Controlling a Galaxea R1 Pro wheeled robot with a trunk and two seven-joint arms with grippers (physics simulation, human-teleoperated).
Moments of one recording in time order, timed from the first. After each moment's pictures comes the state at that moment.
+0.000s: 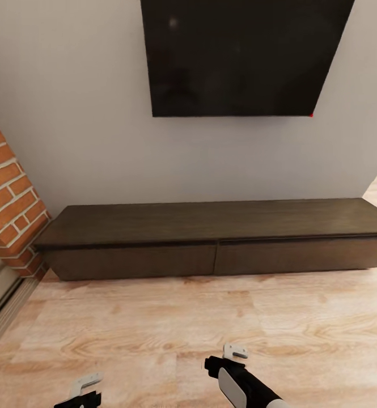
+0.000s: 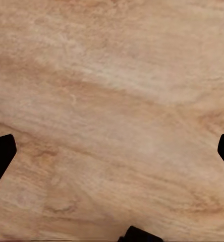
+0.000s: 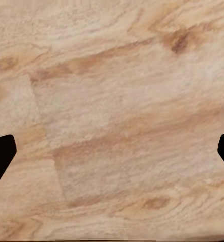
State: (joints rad) left arm -0.43 0.10 -0.04 -0.24 0.32 0.11 0.21; right arm -0.52 0.15 0.48 -0.39 -0.69 0.19 -0.38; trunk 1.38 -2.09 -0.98
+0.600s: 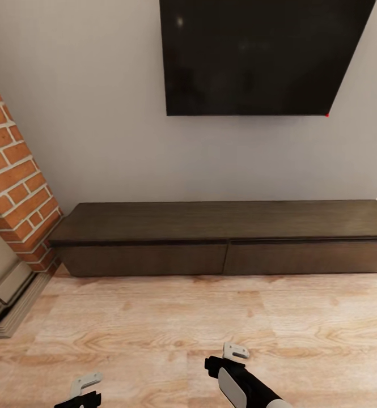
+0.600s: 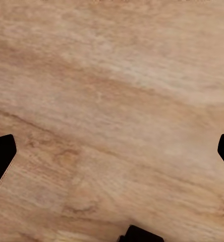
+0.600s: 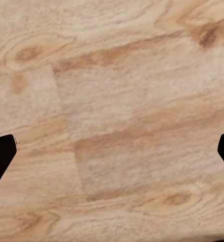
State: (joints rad) left arm -0.43 0.10 -0.04 -0.24 0.32 0.11 0.21; right arm -0.52 0.15 0.48 -0.39 -0.69 0.19 -0.38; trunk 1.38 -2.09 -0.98
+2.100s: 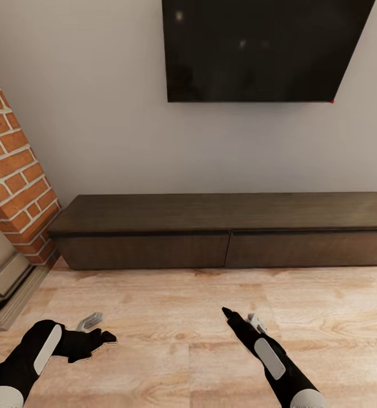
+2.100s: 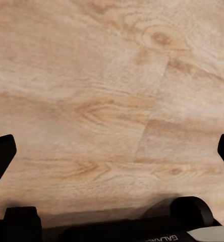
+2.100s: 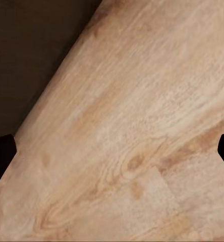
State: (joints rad) left arm -0.49 0.24 0.14 -0.82 0.33 1.04 -0.34; right arm -0.51 0.04 0.05 -0.59 -0.90 0.16 0.06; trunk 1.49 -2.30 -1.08
